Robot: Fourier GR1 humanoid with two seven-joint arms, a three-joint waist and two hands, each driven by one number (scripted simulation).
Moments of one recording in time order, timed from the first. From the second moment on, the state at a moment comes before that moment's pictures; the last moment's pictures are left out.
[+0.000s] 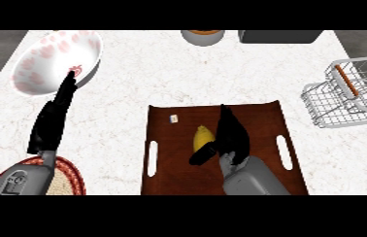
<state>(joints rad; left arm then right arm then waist) -0.16 0.39 -0.10 -1.44 -0.03 0.23 0.06 -0.36 -0.01 0.52 -1.43 0.62 -0.12 1.24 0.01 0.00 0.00</state>
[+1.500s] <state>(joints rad) -0.15 0.38 -0.04 -1.44 -0.05 0.18 0.07 -0.29 -0.23 0.86 -1.60 0.56 -0.05 0.95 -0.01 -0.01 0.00</state>
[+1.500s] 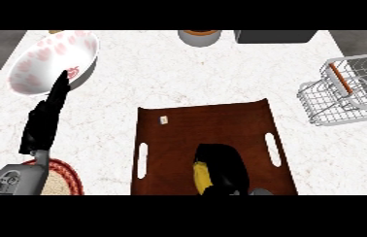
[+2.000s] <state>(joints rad) -0.12 0.38 -0.02 -1.44 -0.05 0.18 0.04 -0.20 -0.43 0.74 -2.15 0.70 -0.14 0.92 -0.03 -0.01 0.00</state>
